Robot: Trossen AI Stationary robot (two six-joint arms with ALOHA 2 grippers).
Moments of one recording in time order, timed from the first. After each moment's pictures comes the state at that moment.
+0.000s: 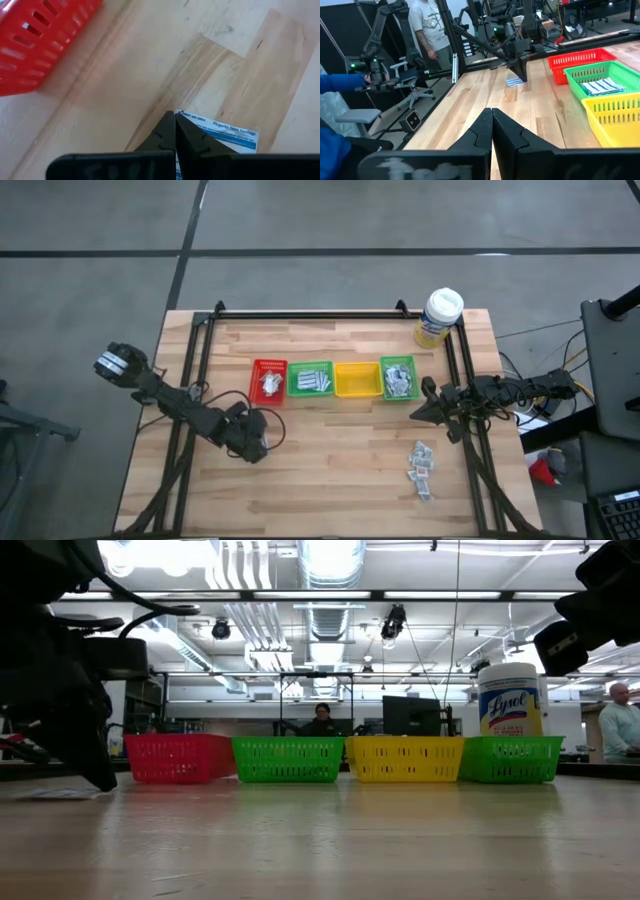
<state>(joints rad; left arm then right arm) -0.51 1.38 0.55 -0.37 -0.40 -0.98 0.21 0.02 0.04 -0.07 -0.08 0.31</state>
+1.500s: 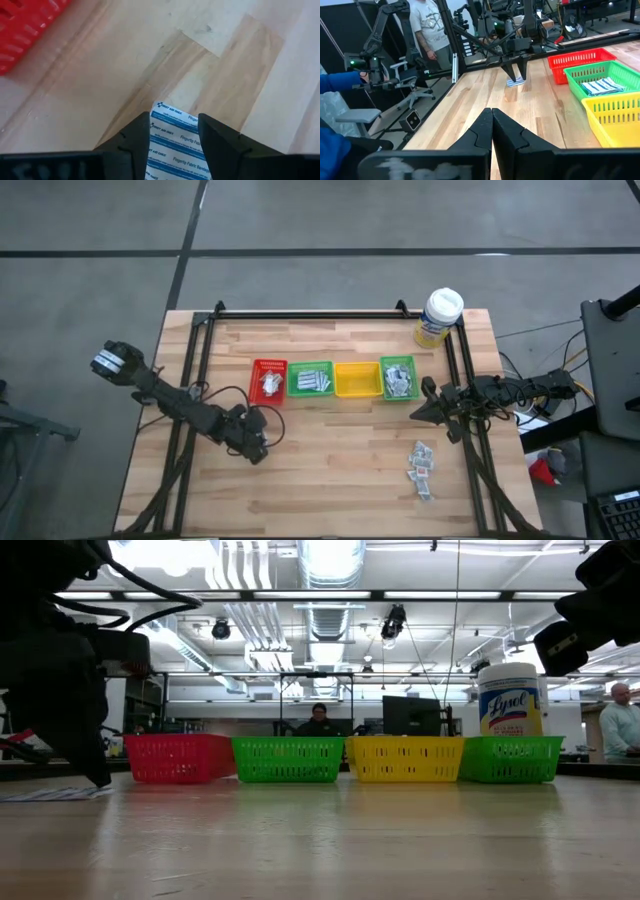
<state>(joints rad) -0.49 1.34 0.55 -0.35 -0.31 -1.03 0.21 0.02 0.04 -0.07 -0.08 0.31</state>
